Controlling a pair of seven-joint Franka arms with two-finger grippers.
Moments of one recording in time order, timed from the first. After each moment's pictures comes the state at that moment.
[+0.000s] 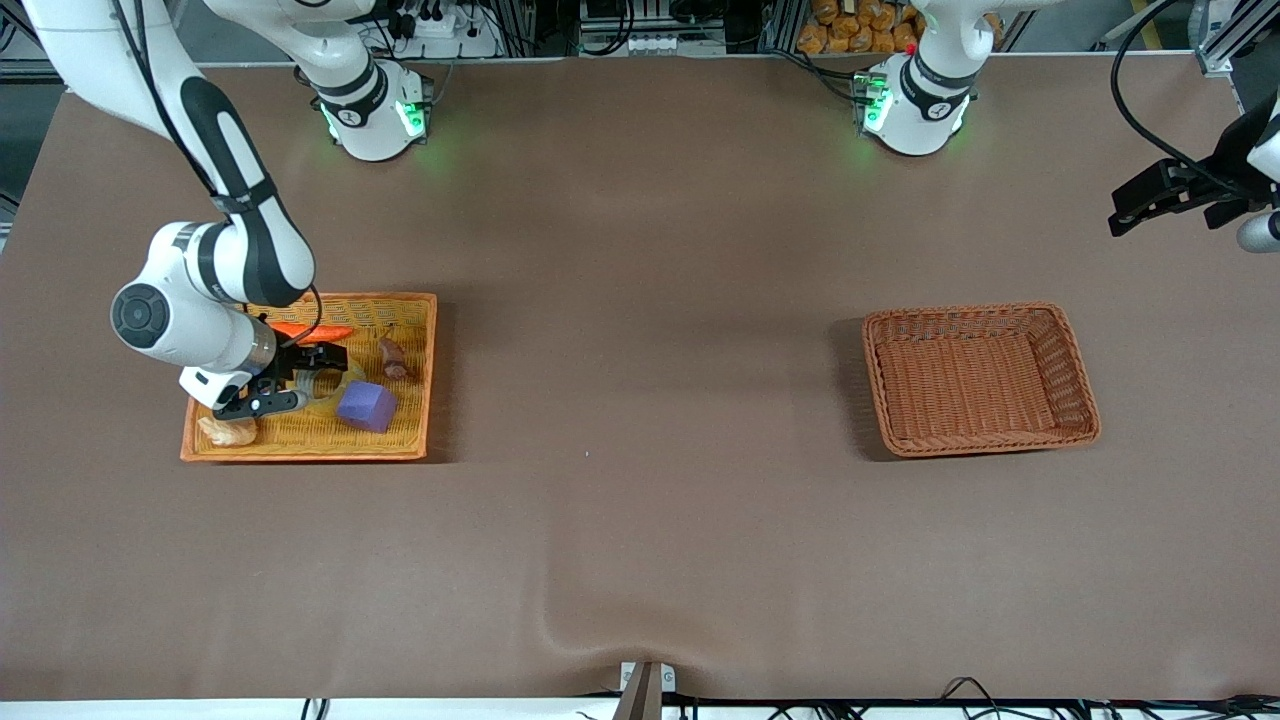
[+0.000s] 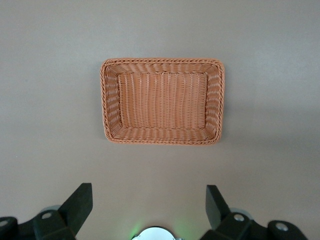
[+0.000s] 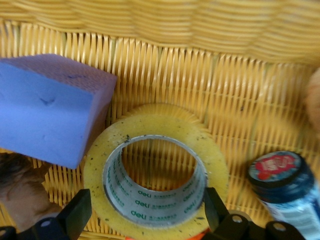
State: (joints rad) left arm 0.05 -0.03 -0.10 -1.53 0.03 1.43 -0.10; right arm 0.03 0.35 -0.06 -2.17 0.12 2.36 -0.26
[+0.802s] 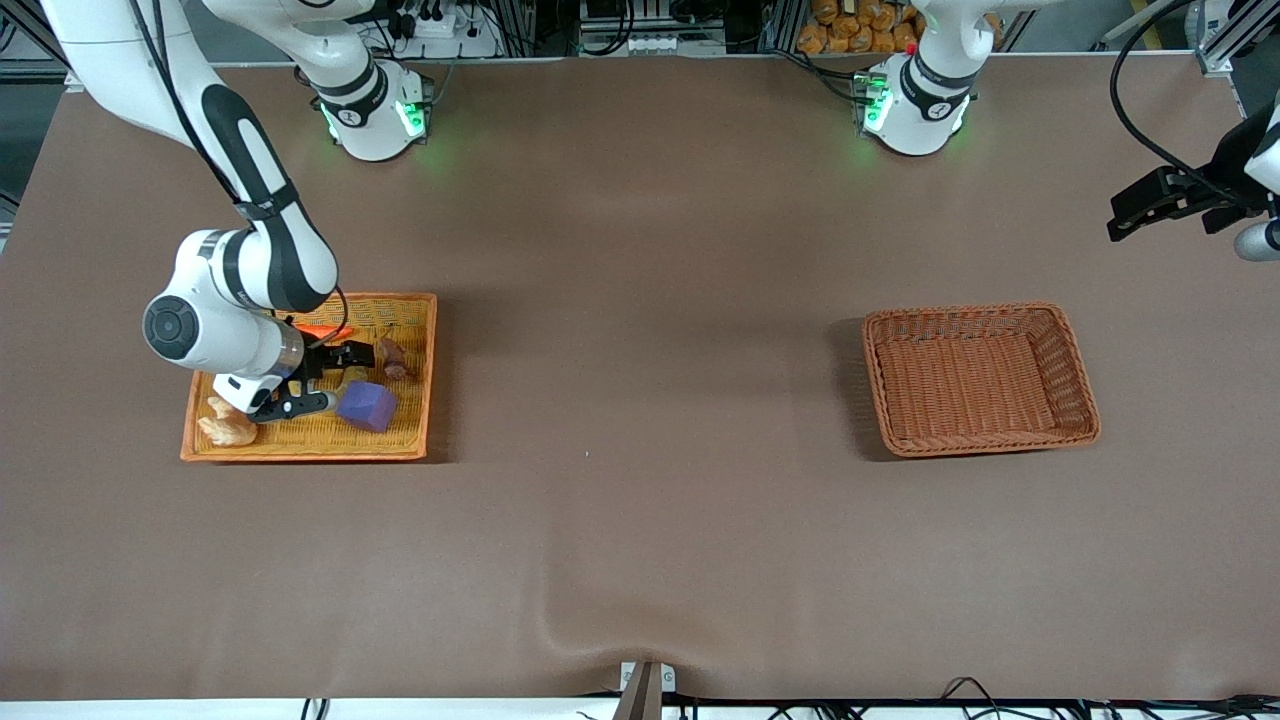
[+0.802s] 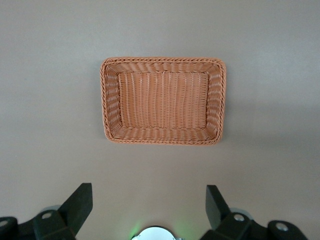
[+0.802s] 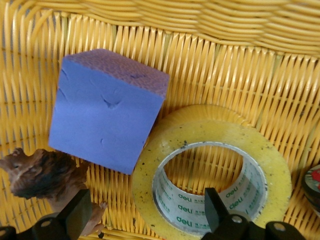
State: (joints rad) left arm 0.06 -0.02 -0.10 -1.53 0.03 1.43 -0.10; right arm 0.08 0.37 -0.05 -2.14 0.15 2.31 -0.26
